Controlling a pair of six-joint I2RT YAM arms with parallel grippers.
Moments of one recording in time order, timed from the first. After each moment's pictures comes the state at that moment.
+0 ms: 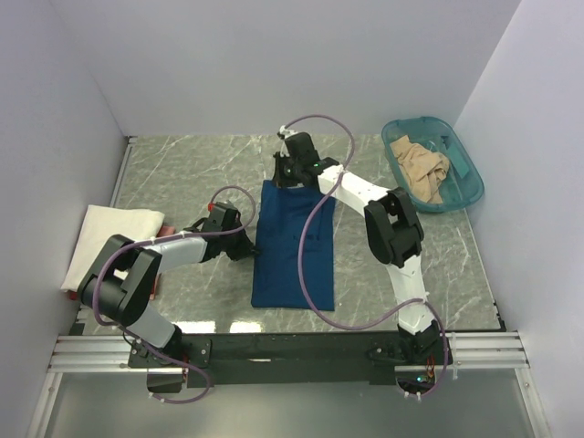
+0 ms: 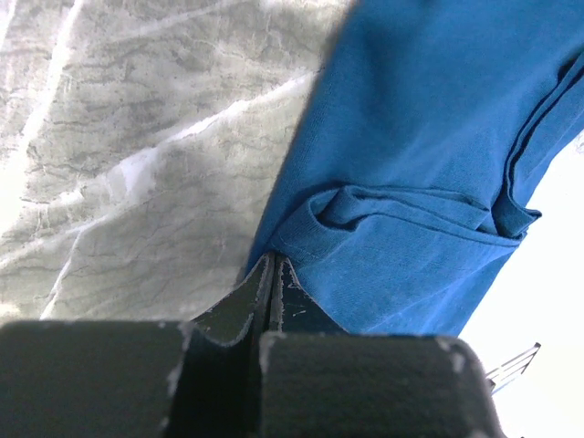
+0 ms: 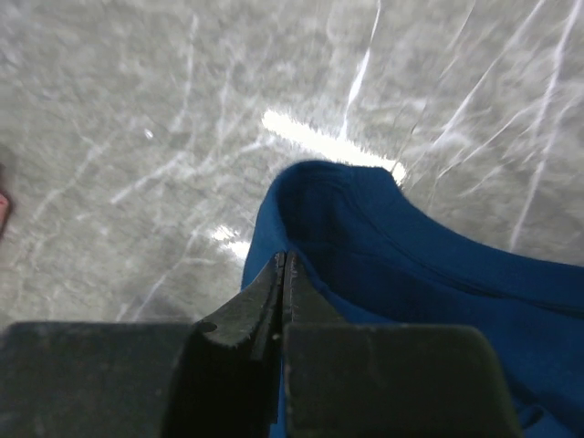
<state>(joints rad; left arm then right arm) -0.45 1.56 0.68 -0.03 0.14 -0.96 0.57 2.22 1.79 -0.25 -0.15 0.36</state>
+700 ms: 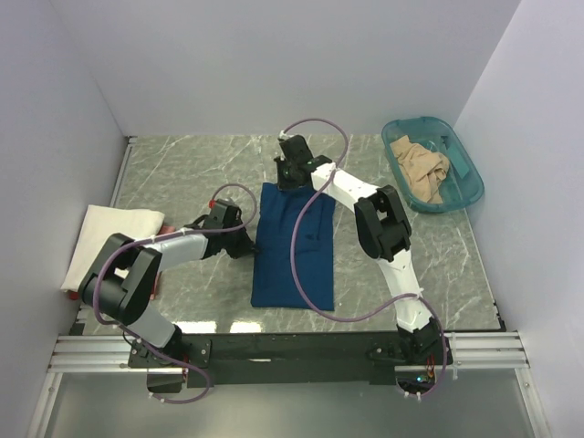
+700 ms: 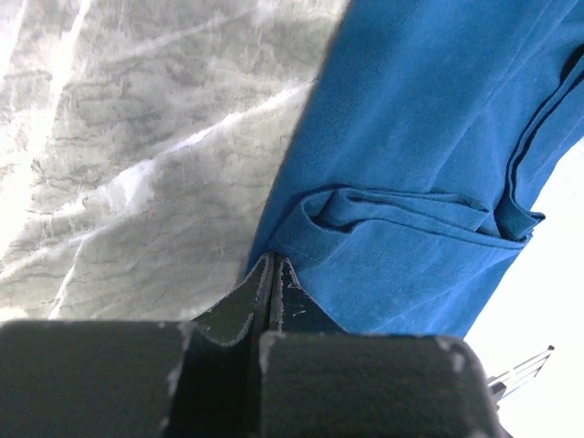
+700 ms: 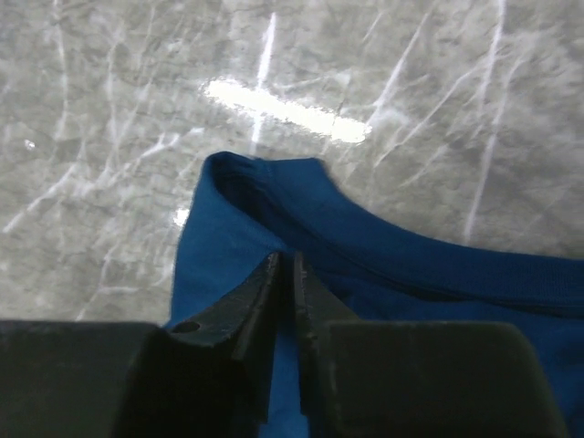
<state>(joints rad) -0.45 1.56 0.71 -0.06 0.13 -0.93 0.57 2.34 1.94 -0.40 -0.03 0.36</state>
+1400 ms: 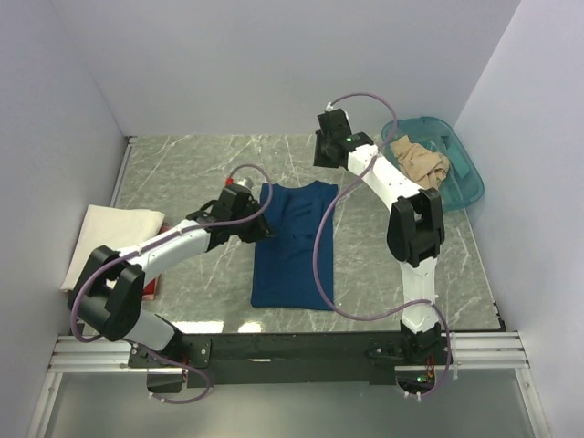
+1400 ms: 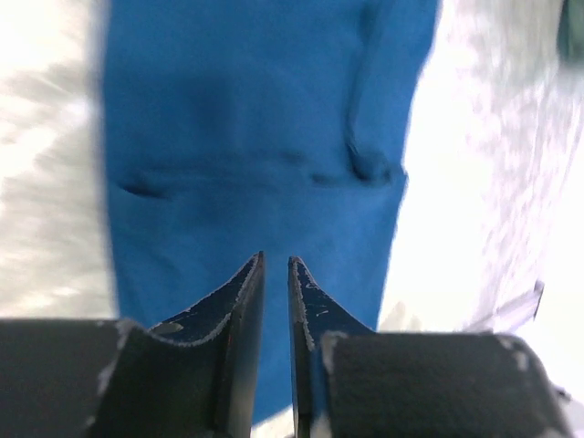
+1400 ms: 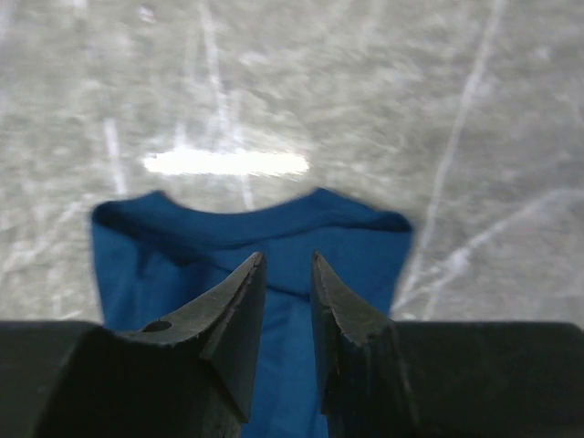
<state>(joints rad) -0.54 1.47 0.90 -0.21 0.13 -0.83 0.43 2.11 1.91 -0.59 0.15 0.41</state>
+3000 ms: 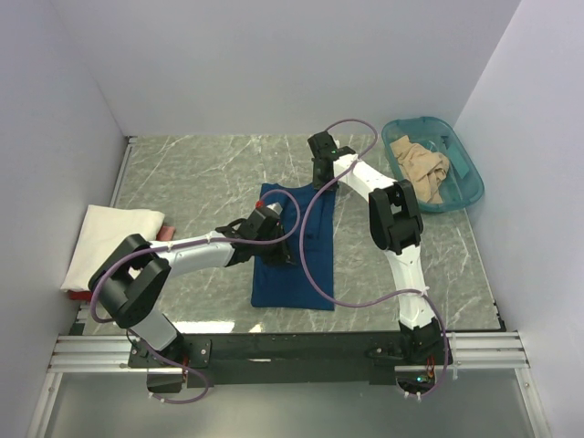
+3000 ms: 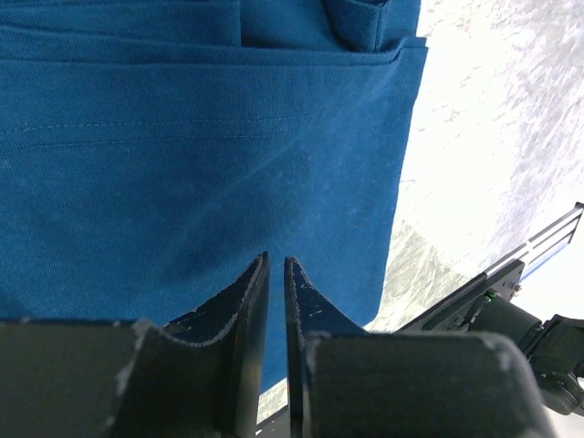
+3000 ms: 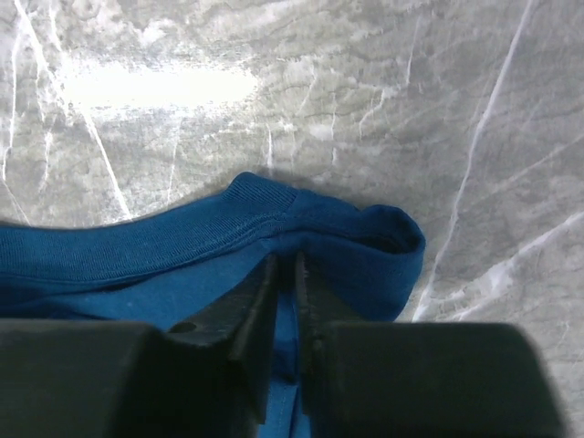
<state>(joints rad) -0.77 1.59 0.86 -0.11 0.16 -0.91 0.41 2.35 1.95 -0.67 0.20 0.43</state>
